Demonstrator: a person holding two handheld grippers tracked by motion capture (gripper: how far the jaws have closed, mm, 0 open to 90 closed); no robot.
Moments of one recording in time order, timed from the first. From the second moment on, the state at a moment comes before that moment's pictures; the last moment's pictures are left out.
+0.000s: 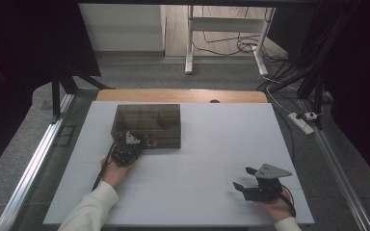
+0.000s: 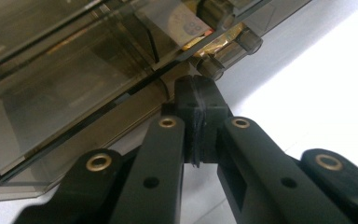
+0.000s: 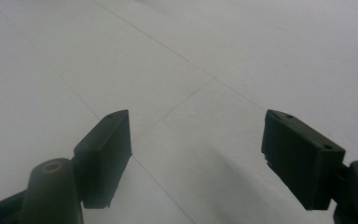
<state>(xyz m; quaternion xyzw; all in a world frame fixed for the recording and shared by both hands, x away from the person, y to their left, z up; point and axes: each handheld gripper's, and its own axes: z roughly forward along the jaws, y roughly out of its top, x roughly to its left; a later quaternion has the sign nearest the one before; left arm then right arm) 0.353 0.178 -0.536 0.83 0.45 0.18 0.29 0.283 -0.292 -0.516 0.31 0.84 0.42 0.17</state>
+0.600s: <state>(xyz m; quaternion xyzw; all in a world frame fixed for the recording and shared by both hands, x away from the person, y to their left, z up) 0.347 0.180 -0.531 0.83 0.44 0.18 0.29 0.283 -0.296 -0.515 0.31 0.83 0.42 0.17</state>
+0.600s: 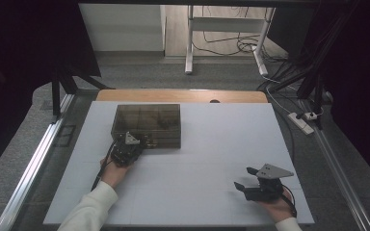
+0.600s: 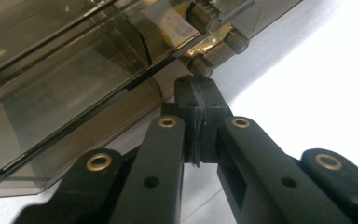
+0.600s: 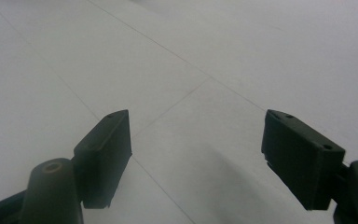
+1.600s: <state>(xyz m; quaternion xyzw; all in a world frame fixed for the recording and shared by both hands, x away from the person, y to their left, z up) 0.304 0.200 -0.510 0.80 0.45 0.16 0.37 0.286 -0.292 -0.515 0.30 0.84 0.42 0.17</state>
